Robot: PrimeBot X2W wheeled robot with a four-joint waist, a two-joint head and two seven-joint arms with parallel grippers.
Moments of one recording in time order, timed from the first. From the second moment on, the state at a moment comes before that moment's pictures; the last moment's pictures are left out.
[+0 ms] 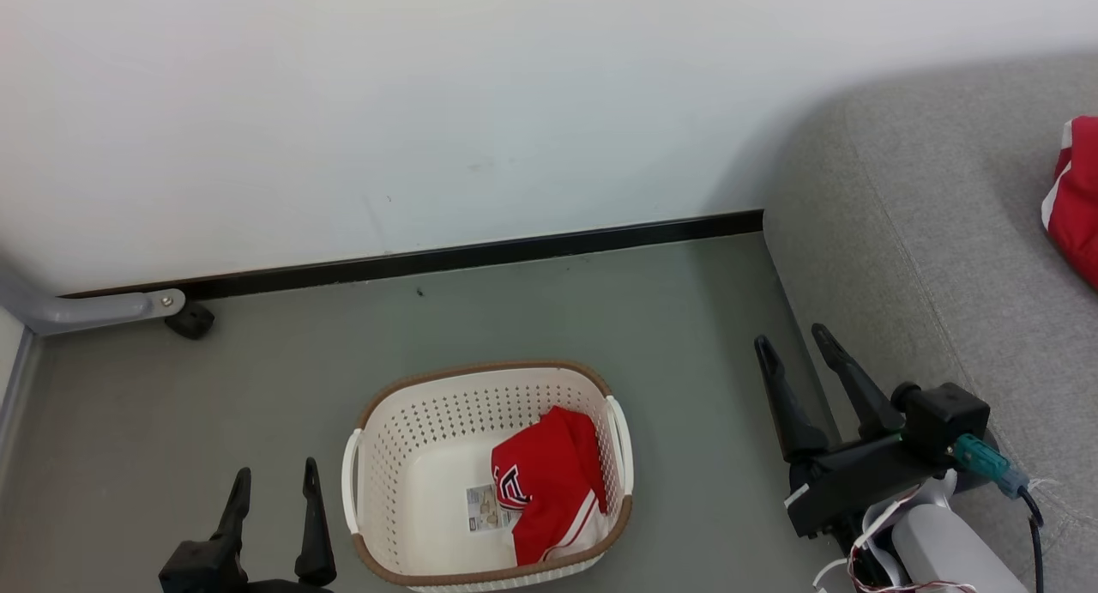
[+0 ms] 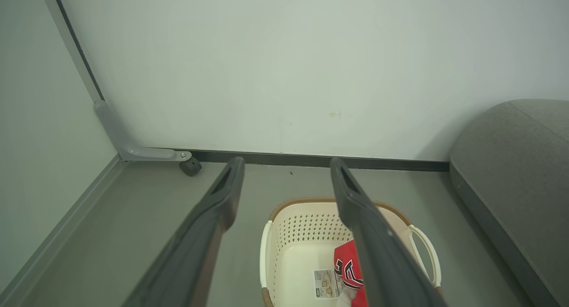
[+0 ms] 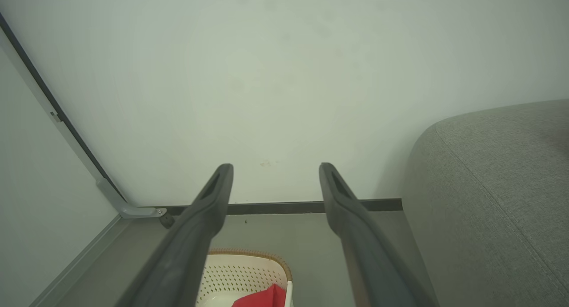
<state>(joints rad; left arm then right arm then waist) -0.01 0.05 0.01 0.35 -0.23 0.00 -0.25 -0.27 -0.11 0.31 0.39 0.36 0.10 -0.26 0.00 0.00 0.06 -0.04</state>
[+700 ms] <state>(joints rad) -0.10 0.04 -0.07 0.40 -0.24 -0.04 -0.25 -0.36 -0.12 0.29 0.29 0.31 0.11 -0.26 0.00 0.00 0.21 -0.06</state>
